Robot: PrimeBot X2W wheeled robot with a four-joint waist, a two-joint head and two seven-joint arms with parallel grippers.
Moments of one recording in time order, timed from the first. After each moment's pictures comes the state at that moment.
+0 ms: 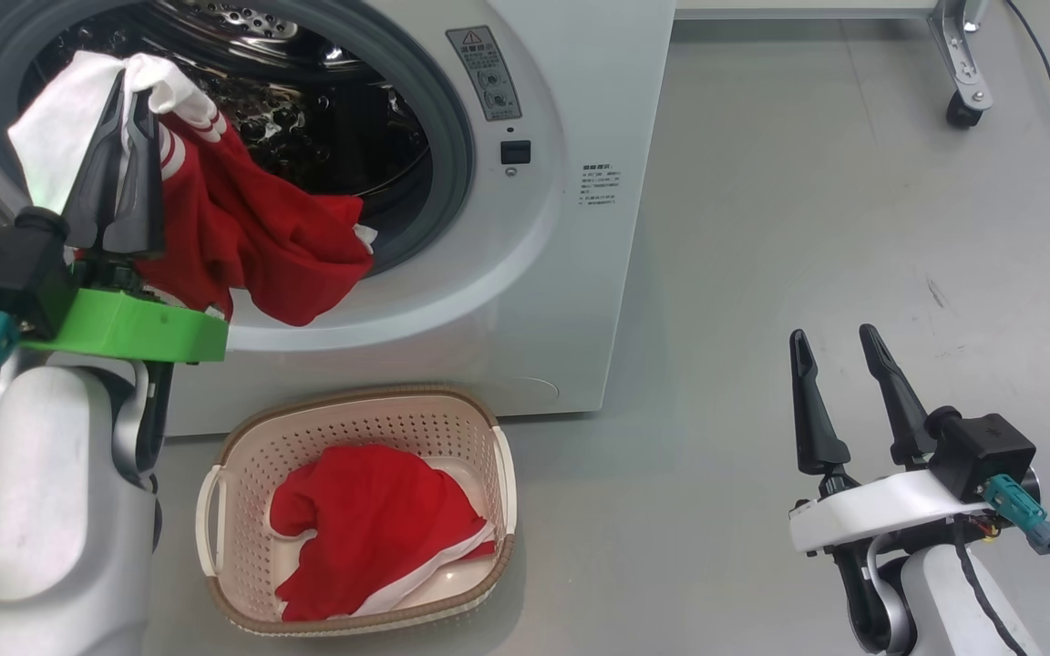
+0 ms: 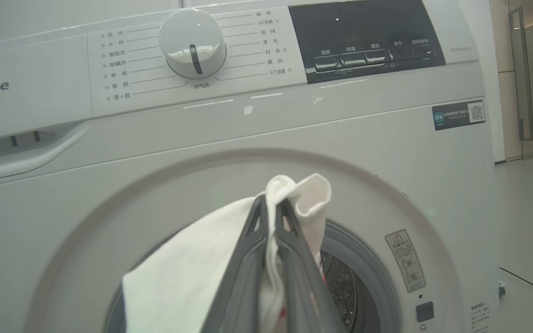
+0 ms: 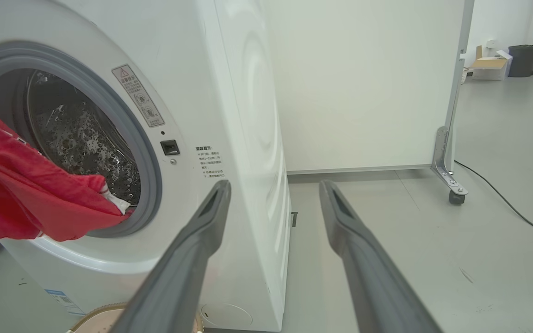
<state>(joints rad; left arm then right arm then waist) -0.53 0.11 -0.06 0.21 -0.19 -0.12 -0.25 -0.09 -0.05 0.17 0.14 0.33 0.11 -0.25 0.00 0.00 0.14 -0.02</state>
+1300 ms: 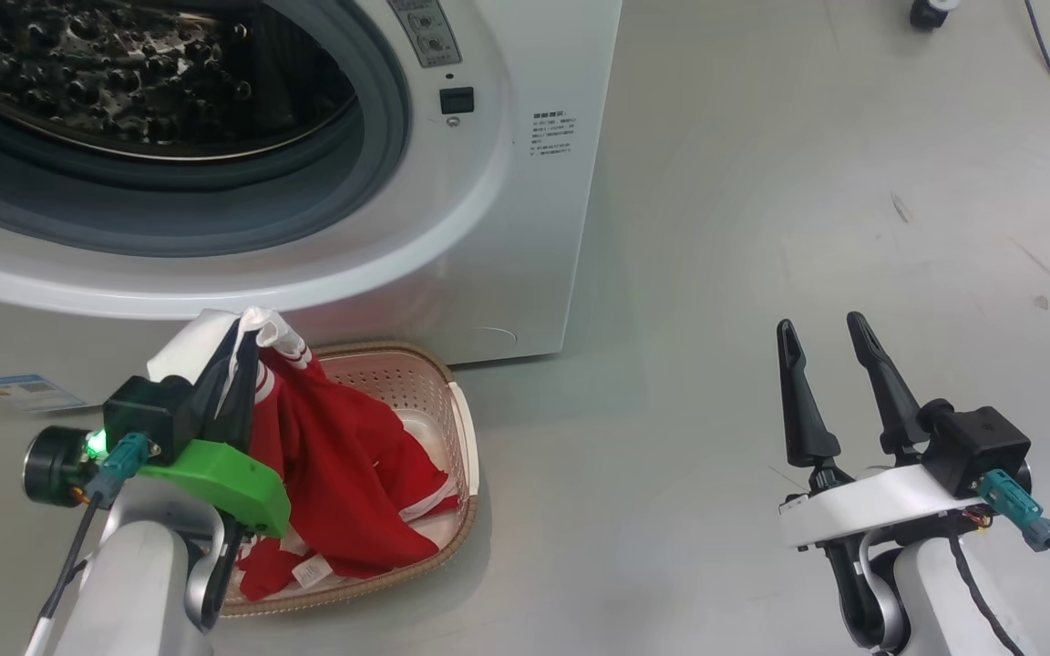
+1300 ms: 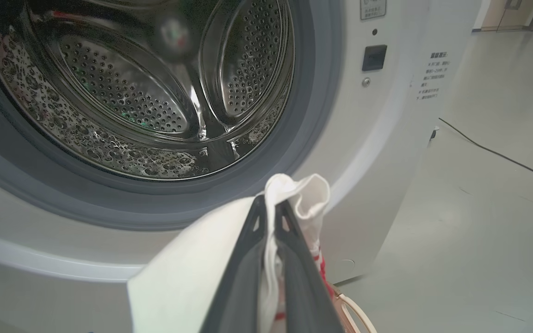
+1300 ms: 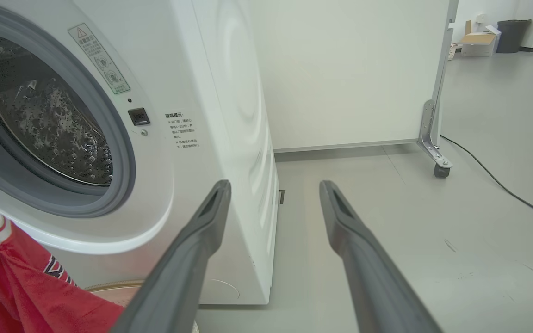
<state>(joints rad) -0.30 0.09 -0.13 0.36 -0.21 -0.12 -0.15 -0.10 -0.05 0.19 0.11 0.33 0.12 -0.25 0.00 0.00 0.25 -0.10</state>
